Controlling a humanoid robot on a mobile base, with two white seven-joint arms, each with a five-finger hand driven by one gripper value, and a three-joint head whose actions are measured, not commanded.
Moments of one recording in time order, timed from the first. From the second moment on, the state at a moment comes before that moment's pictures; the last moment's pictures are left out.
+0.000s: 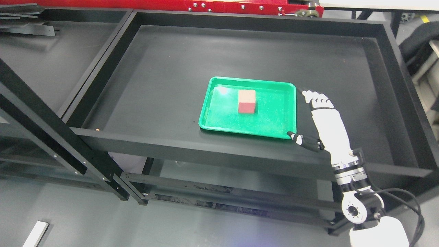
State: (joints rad) left arm 0.00 0.00 -0.08 0.00 0.13 0.01 0.18; right arm 0.00 -0.04 0.02 -1.63 0.95 -0.40 -0.08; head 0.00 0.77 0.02
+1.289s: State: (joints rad) left arm 0.00 0.00 -0.08 0.00 0.13 0.01 0.18; right arm -0.01 0.00 0.11 -1.55 0.95 -0.39 0.10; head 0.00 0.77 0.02
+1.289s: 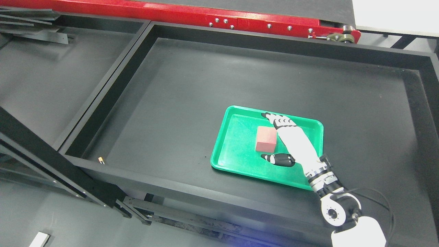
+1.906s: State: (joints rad) left arm 0.00 0.00 -0.08 0.00 0.13 0.01 0.18; right arm -0.06 0.00 0.15 -1.47 1.00 -0.39 0.12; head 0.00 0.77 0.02
